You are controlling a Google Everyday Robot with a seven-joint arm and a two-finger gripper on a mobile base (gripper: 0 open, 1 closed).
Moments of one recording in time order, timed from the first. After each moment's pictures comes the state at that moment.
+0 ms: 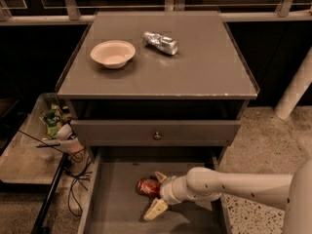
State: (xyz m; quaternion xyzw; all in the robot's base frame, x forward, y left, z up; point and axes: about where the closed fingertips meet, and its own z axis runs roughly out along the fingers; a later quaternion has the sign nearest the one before) arm 0.488 -0.003 0.382 -0.55 0.74 0.24 0.31
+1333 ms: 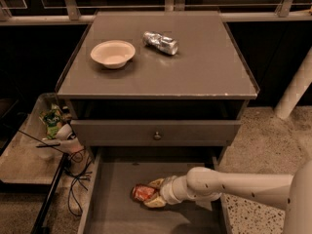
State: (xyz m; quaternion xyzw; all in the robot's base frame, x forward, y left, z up) arm 0.488 -0.002 0.381 -0.55 0.74 0.24 0.31
